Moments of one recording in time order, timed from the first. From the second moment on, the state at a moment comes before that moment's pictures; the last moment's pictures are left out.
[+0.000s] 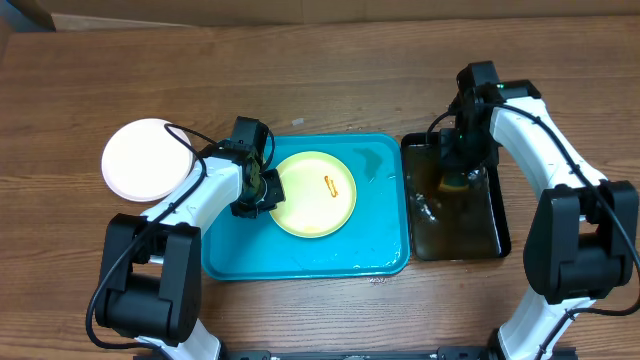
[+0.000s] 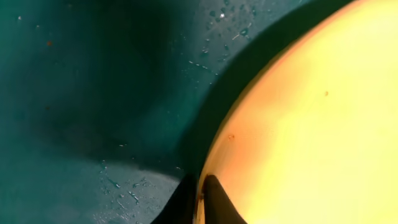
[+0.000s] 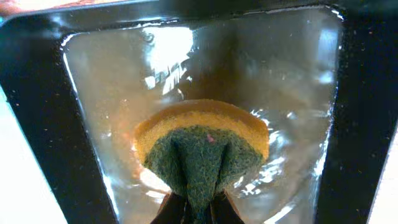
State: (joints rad) left arm -0.22 1.79 1.05 -0.70 0.11 -0.49; right arm 0.11 1.95 1.48 -1.06 -0.05 0.17
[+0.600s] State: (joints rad) left arm -0.22 1.79 1.05 -0.70 0.11 -0.49; right arm 0.29 1.95 1.48 -1.11 0.28 0.37
